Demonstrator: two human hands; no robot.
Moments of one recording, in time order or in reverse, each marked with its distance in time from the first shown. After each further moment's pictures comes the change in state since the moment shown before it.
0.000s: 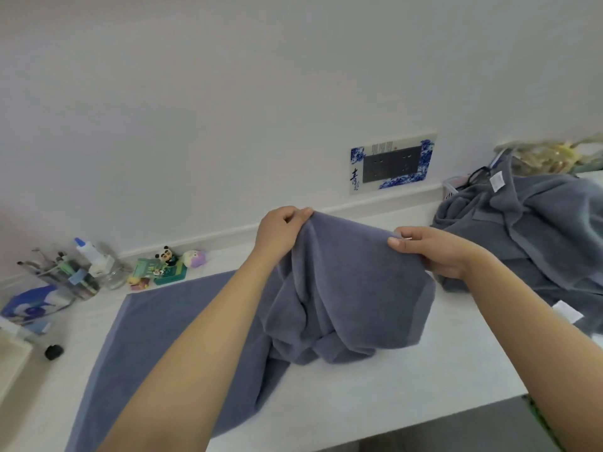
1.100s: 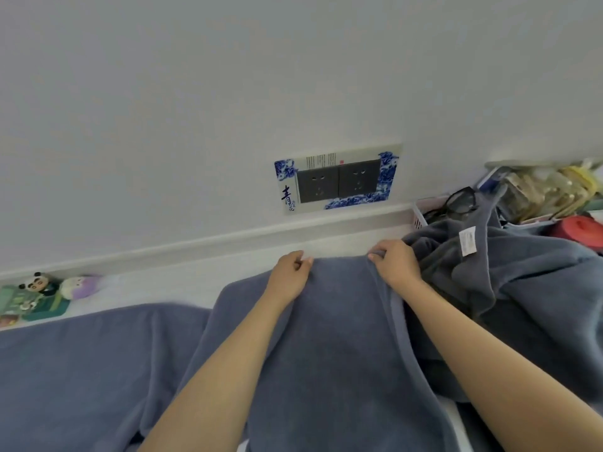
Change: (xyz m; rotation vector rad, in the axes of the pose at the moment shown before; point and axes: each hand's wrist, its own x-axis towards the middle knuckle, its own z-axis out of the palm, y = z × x) left_hand 0.149 -0.024 0.265 0.004 -0.208 -0.298; right_hand 0.192 0.088 -0.211 -0.678 0.540 0.064
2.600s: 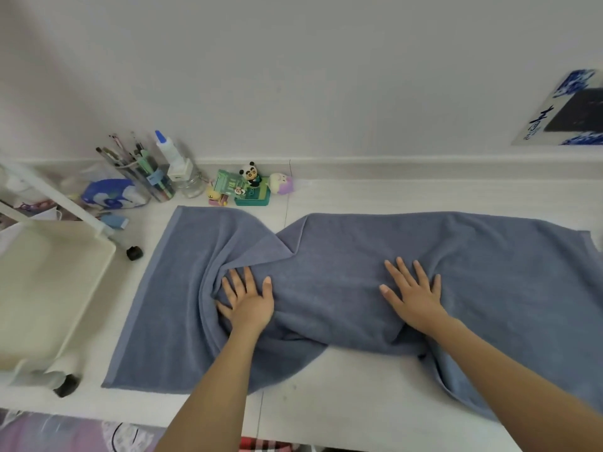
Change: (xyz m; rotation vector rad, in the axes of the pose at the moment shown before) left_hand -0.226 -0.392 -0.279 0.425 0.123 -0.703; right_hand -0.230 -0.180 0.321 -0.509 -0.465 -0.199
